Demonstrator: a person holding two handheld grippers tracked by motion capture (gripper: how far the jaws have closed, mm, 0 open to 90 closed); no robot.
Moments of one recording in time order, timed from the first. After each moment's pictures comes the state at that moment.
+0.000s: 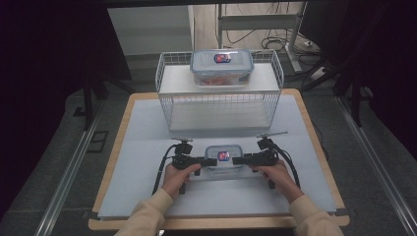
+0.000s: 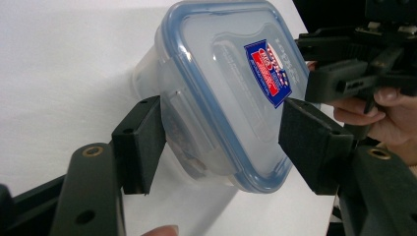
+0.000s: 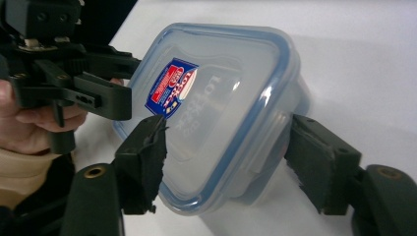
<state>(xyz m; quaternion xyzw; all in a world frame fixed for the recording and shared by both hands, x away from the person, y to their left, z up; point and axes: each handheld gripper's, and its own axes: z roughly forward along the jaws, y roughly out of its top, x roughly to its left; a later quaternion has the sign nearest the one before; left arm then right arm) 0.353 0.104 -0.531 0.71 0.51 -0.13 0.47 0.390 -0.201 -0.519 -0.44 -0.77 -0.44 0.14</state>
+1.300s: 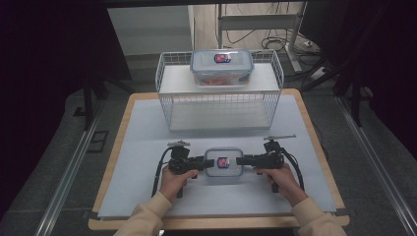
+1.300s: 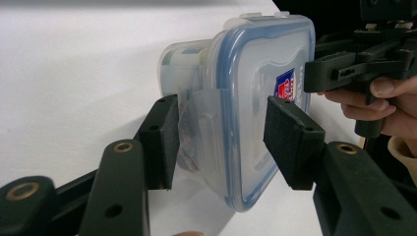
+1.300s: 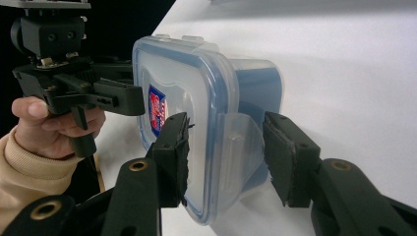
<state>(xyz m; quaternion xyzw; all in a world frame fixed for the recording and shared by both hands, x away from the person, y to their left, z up) 0.330 0.107 -0.515 0.72 0.48 -0.06 0.50 0.373 -0.212 -0.509 -0.43 -0.75 -0.49 0.13</state>
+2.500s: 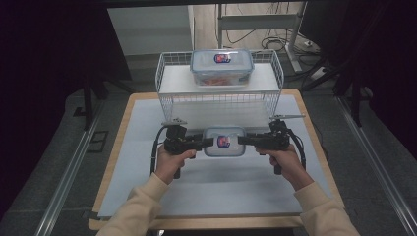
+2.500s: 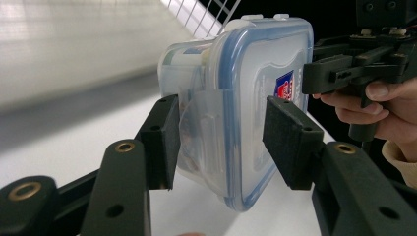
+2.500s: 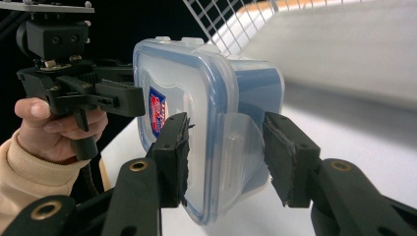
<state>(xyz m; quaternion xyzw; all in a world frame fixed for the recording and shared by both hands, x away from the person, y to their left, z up) 0.351 0.113 -0.432 0.72 0.44 0.00 0.53 0.390 -0.209 -0.432 -0.39 -0.75 -0.54 0.07</state>
